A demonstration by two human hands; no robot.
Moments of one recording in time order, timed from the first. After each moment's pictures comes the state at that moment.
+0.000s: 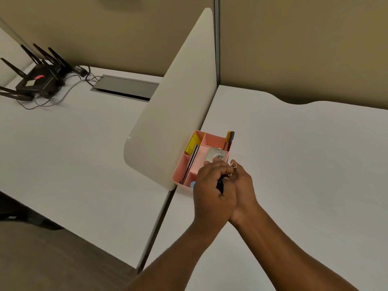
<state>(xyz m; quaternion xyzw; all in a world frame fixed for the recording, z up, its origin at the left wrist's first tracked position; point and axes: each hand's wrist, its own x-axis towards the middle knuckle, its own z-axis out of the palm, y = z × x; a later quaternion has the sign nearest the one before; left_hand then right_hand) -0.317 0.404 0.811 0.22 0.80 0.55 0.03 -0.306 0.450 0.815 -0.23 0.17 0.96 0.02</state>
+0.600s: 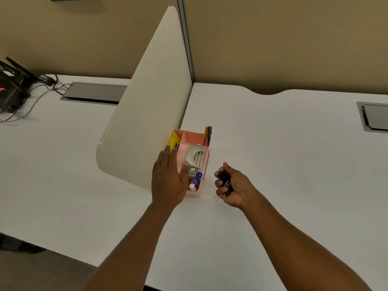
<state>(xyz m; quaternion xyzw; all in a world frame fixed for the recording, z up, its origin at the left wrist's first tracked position) -0.393 0.373 0.751 0.30 0.93 0.21 0.04 -0.279 0.526 0.719 -0.47 -0.16 0.87 -0.01</state>
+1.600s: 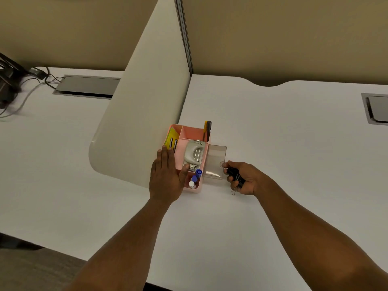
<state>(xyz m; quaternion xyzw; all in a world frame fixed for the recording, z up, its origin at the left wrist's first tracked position) -0.418 0.363 0.699 0.33 0.94 0.07 0.08 -0.279 0.577 0.670 -0.49 -0.27 0.82 -0.10</state>
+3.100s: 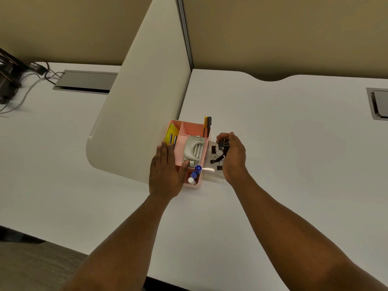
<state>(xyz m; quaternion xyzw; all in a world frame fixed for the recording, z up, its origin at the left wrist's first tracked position) -0.418 0.363 0.696 0.32 0.94 0.07 0.08 -0.332 0.538 0.711 -0.46 -0.40 0.75 0.27</state>
